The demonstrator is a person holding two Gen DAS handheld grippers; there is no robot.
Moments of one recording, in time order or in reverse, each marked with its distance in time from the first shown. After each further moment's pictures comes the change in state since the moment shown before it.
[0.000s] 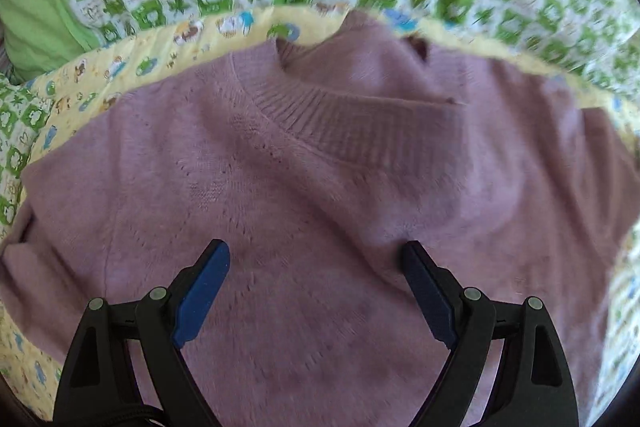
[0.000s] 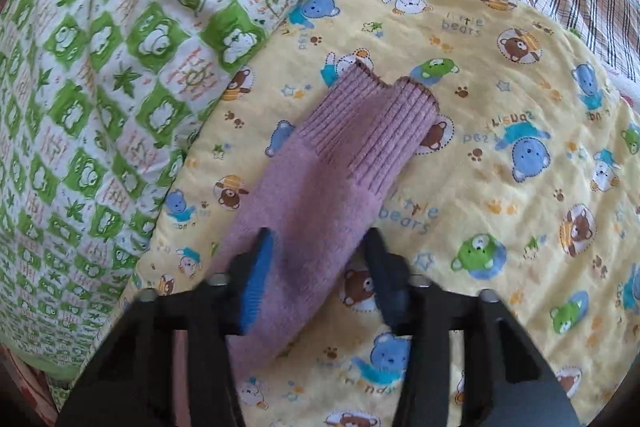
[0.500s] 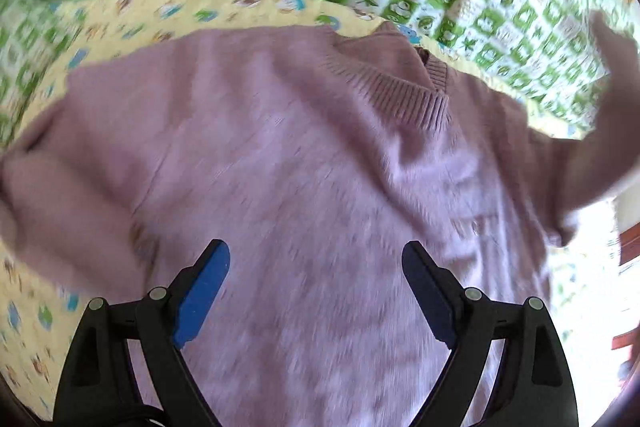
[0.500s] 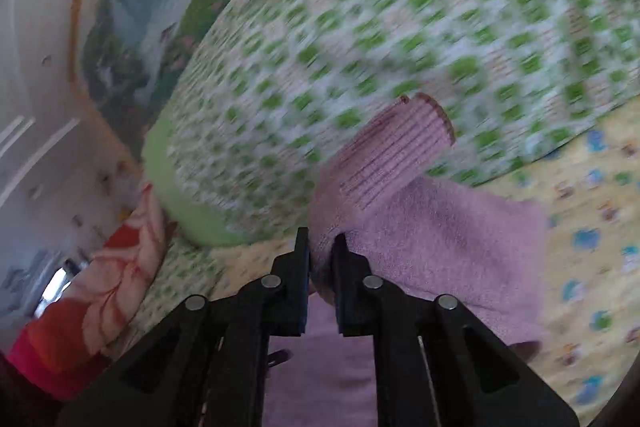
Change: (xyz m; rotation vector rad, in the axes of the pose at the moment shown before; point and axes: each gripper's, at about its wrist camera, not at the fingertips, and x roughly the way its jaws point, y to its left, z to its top) left arm -0.061 0.077 -0.064 -0.152 0.038 -0.194; right arm -0.124 0.288 -0.225 -0.559 0.257 0.737
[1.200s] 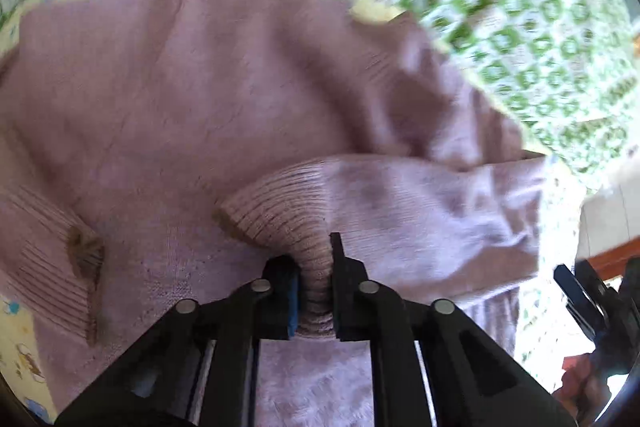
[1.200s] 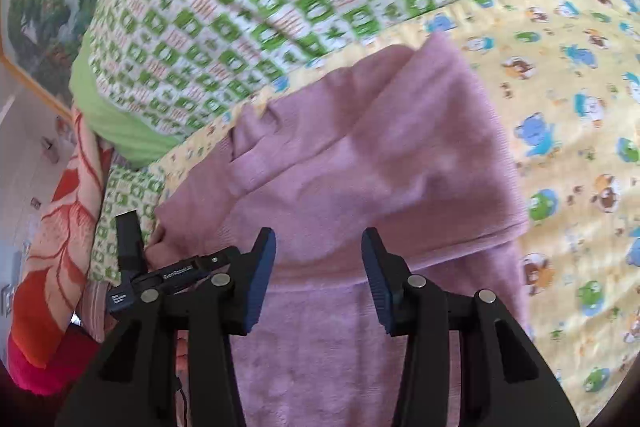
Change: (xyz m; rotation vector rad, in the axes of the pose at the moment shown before) left arm 0.034 0.006 0.027 -0.116 0.051 -0.171; right arm 0.005 -0.063 -0.072 0.193 0.138 -0.298
